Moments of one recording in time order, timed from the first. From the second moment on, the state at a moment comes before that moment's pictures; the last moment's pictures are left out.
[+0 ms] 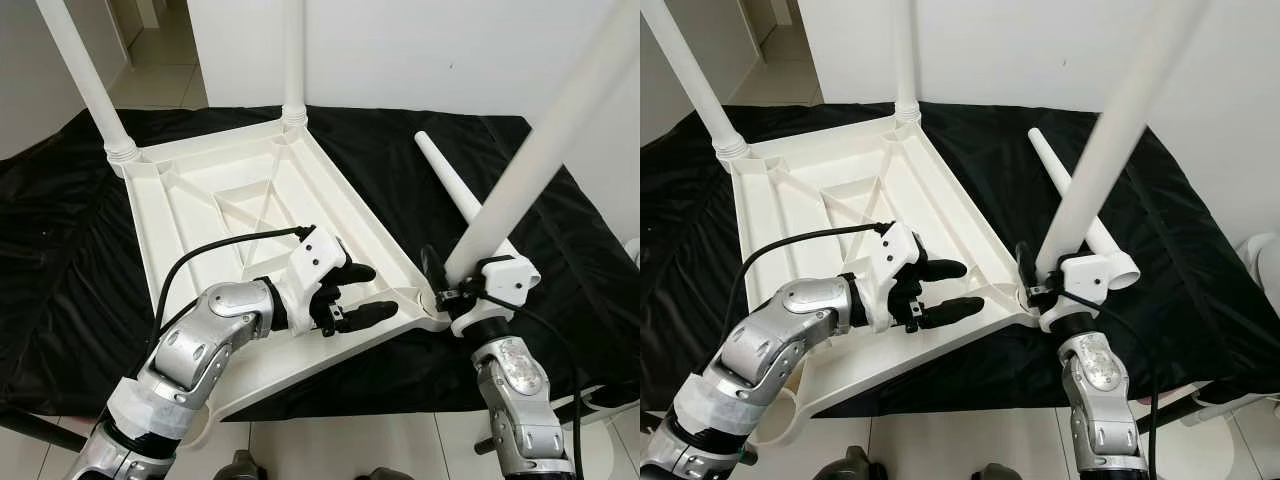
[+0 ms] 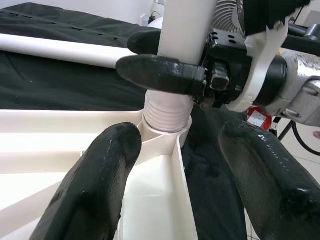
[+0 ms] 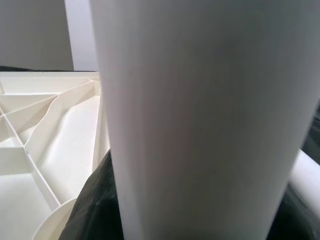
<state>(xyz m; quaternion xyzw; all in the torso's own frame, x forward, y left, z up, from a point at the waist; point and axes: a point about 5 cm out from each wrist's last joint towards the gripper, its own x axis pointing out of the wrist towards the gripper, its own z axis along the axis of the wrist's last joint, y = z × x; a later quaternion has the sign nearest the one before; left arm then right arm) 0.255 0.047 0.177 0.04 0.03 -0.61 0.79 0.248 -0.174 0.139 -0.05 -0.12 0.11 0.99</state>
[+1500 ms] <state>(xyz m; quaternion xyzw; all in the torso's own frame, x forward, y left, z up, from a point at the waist) 0.256 0.046 0.187 0.04 0.02 -0.61 0.79 0.254 -0.167 0.130 0.06 -0.07 0.09 0.99</state>
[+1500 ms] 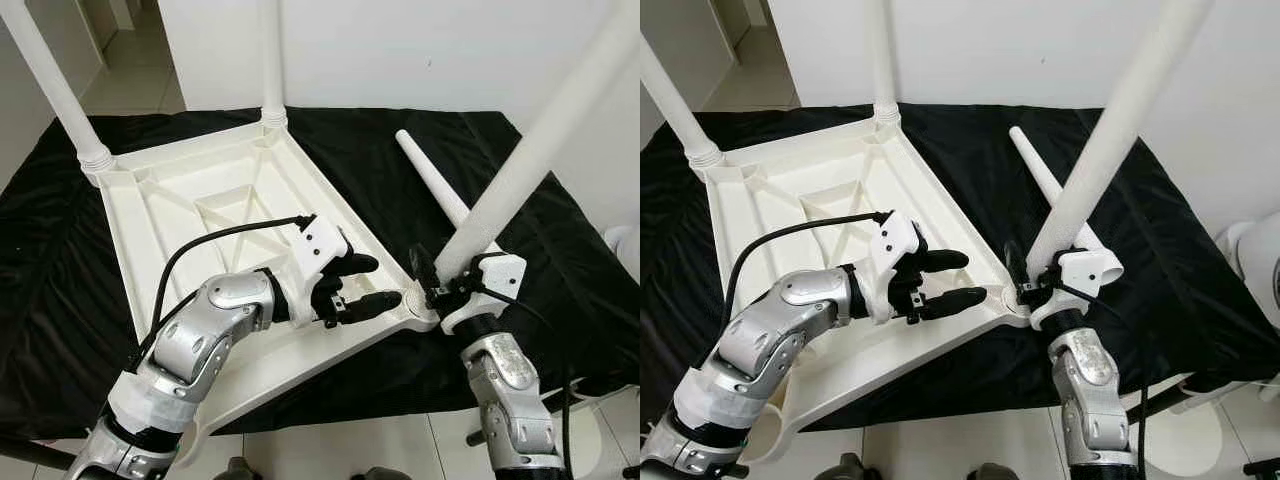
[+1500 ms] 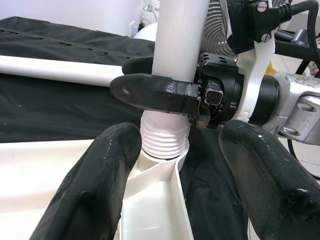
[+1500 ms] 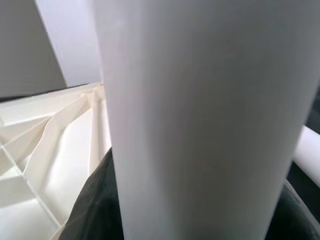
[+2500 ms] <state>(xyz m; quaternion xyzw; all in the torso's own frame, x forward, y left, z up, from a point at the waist) 0.257 0.046 0.189 0.04 0.02 -0.60 0.80 0.233 -0.155 0.124 -0.02 -0.13 0.11 0.99</state>
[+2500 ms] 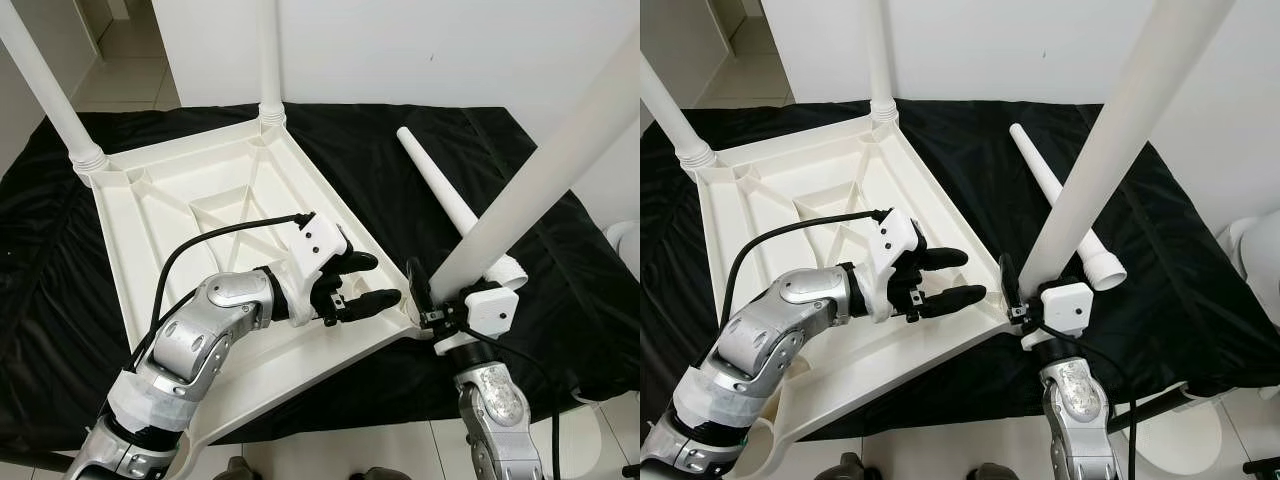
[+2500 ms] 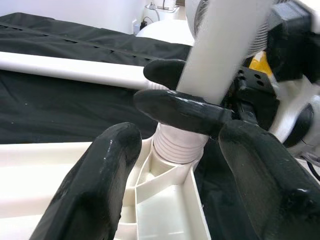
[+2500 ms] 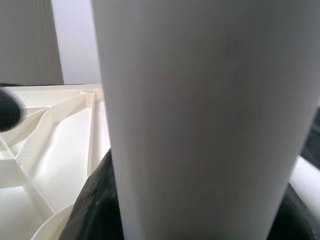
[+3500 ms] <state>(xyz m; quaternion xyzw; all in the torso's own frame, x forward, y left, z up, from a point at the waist) 0.257 0.044 0.191 0.04 0.01 -0.61 0.79 0.259 -0.157 0.135 0.02 -0.04 0.11 0.99</state>
